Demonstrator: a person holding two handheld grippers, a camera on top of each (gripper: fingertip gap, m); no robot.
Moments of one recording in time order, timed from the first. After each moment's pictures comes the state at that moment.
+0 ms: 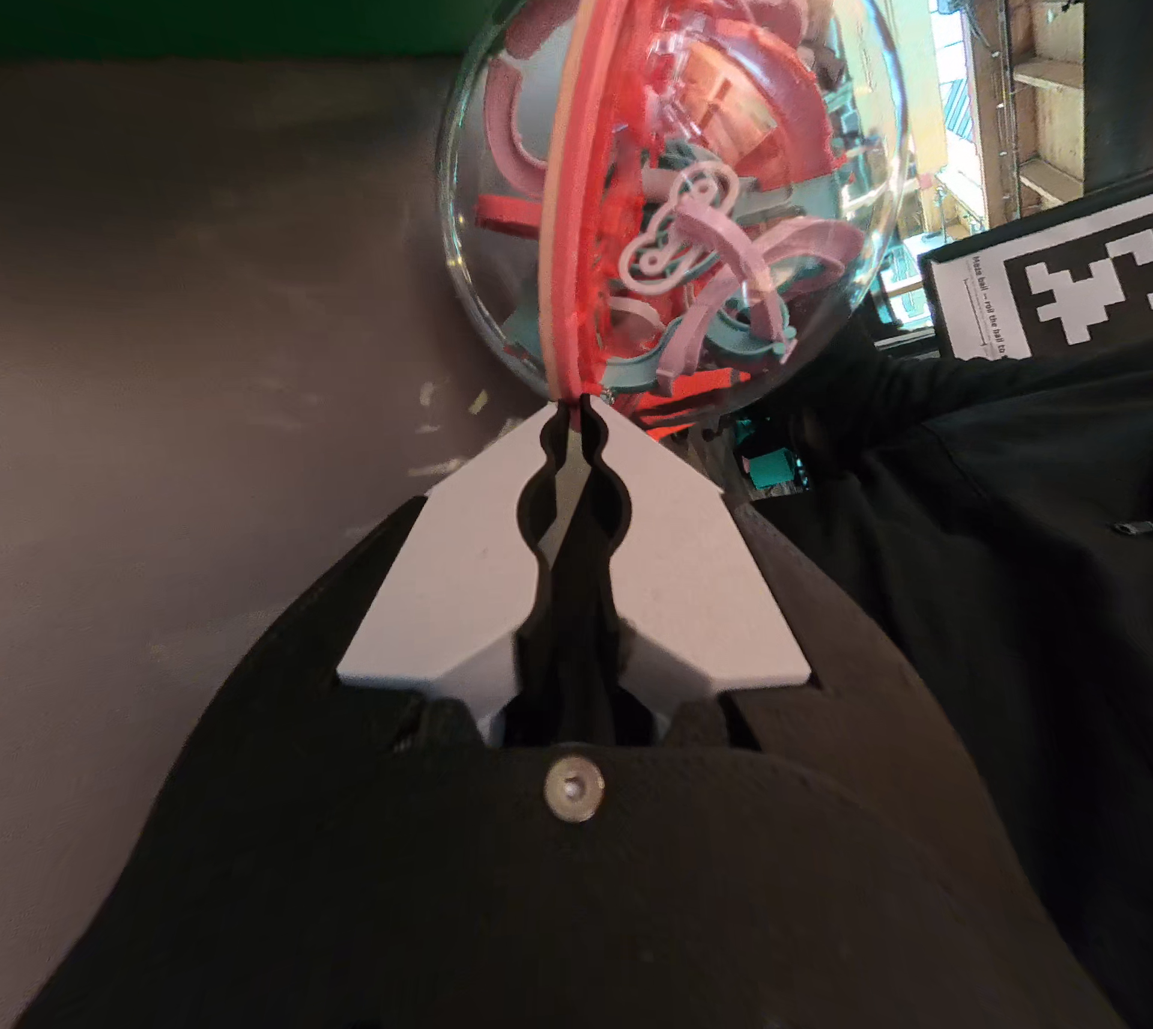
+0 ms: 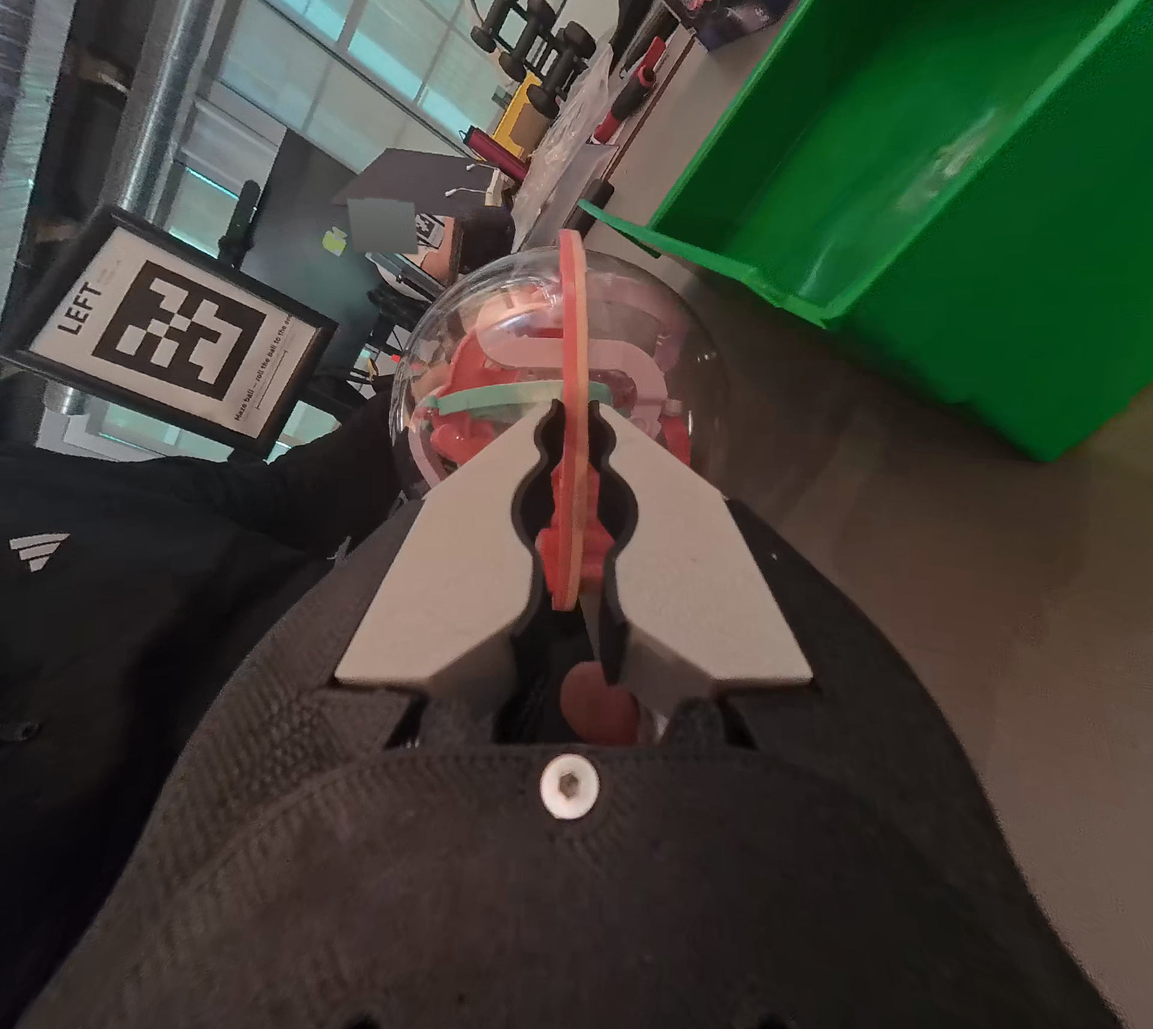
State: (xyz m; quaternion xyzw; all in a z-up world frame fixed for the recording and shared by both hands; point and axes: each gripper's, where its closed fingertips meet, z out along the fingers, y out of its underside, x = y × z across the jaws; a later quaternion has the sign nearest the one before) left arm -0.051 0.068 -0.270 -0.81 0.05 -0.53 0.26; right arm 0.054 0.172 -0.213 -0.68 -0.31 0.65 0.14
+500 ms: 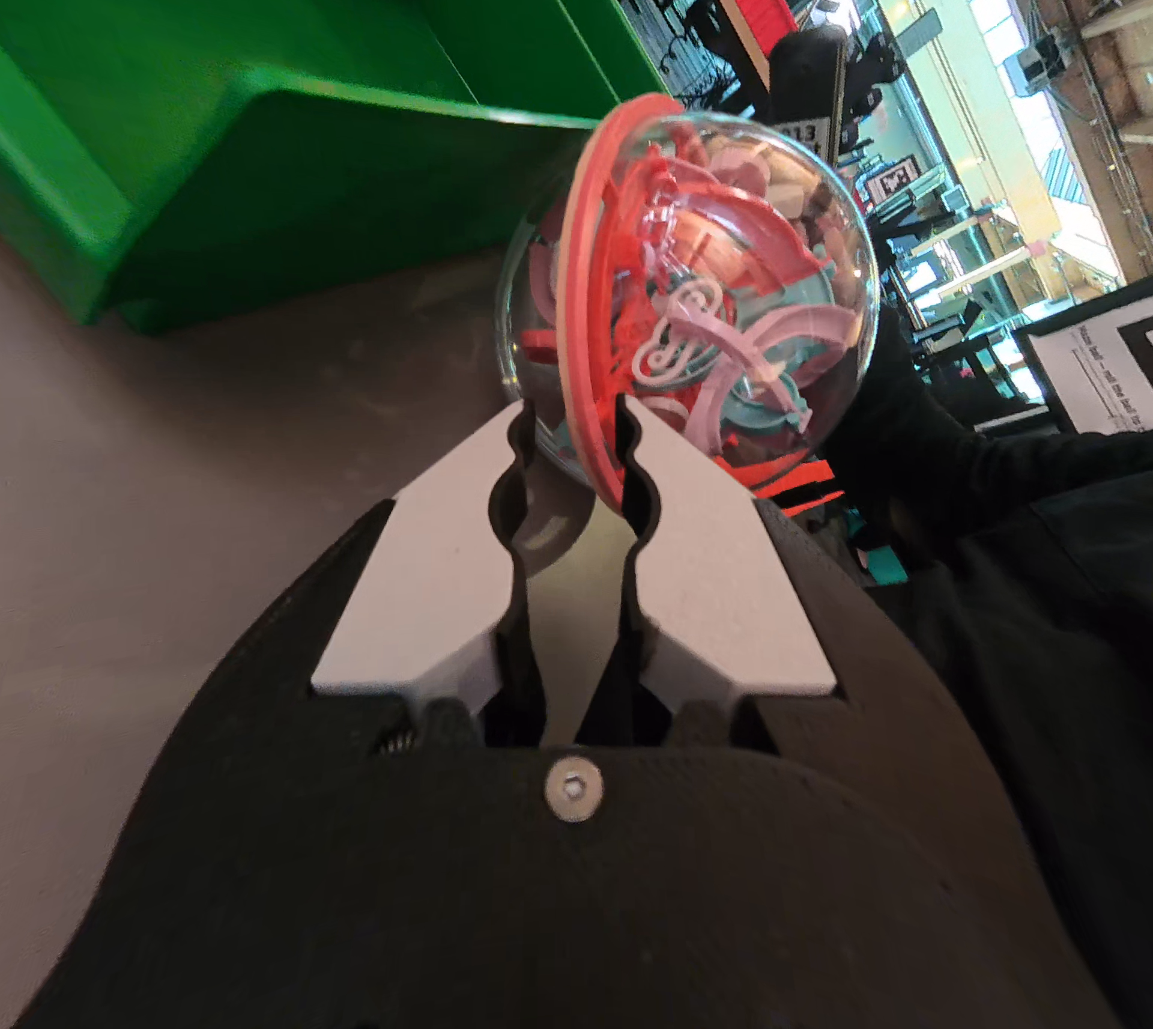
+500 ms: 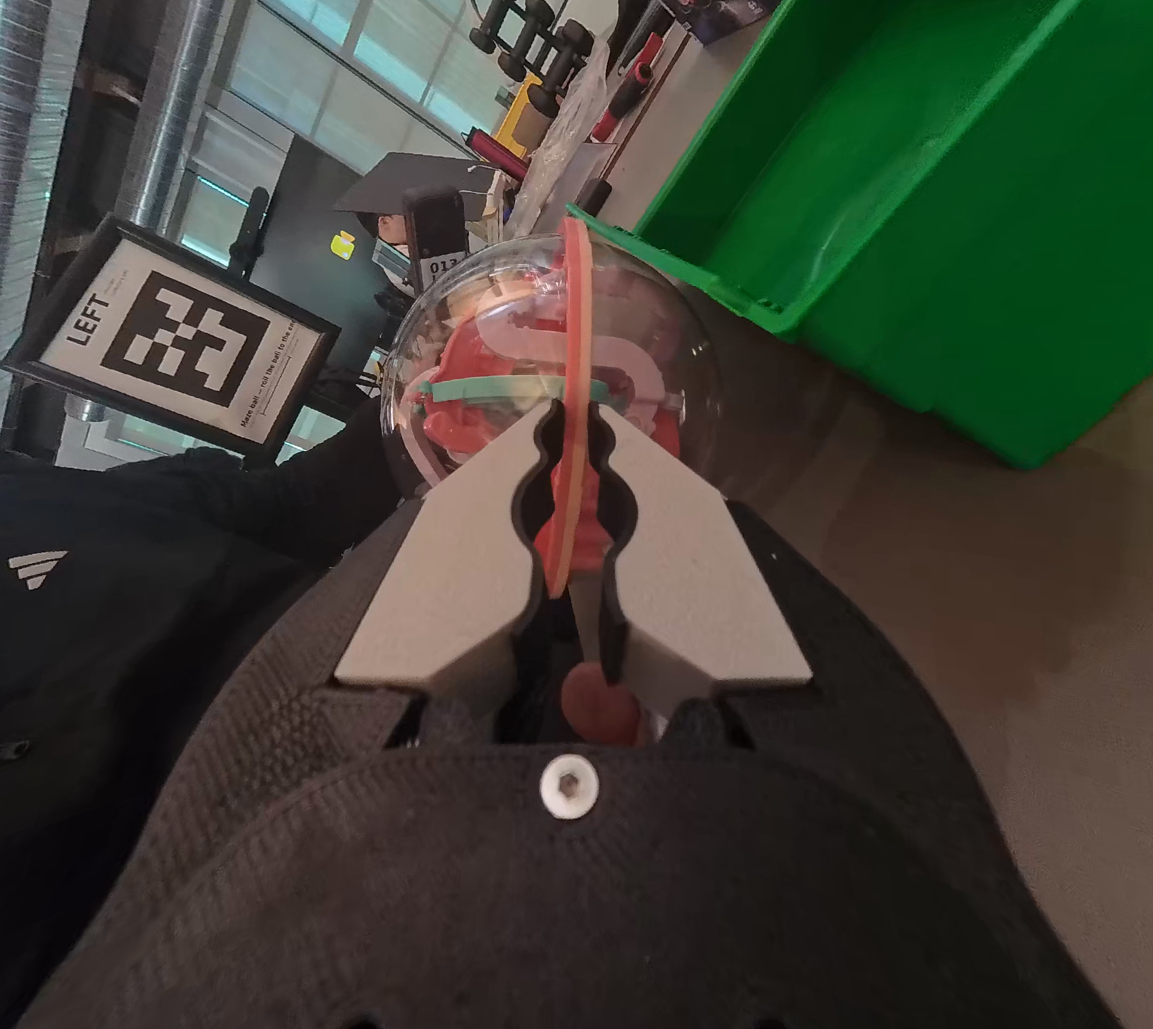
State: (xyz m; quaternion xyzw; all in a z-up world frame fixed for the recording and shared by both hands) left arm -0.080 0.102 -0.251 -0.81 0.03 -0.45 0.38; right arm 0.049 0.179 -0.220 -0.68 -0.30 0.65 0.12
